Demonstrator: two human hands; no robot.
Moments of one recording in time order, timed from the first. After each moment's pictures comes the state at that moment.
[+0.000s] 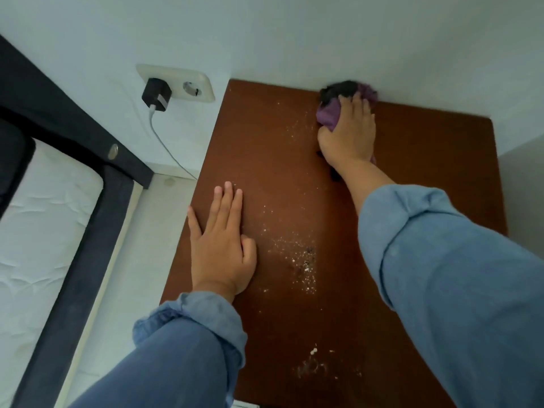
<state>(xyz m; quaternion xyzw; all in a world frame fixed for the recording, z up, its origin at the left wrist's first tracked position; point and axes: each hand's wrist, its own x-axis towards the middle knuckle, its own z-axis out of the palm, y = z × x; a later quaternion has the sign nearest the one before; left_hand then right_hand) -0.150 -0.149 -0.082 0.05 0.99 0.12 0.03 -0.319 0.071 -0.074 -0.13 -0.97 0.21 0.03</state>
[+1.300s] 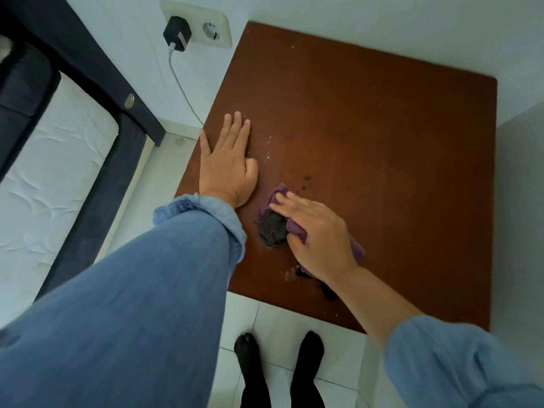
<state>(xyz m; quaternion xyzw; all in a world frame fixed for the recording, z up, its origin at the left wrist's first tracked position) -0.149 -0.151 -0.086 0.04 0.99 0.12 0.01 -0.051 0.031 -0.073 0.19 -0.93 0.33 -0.02</state>
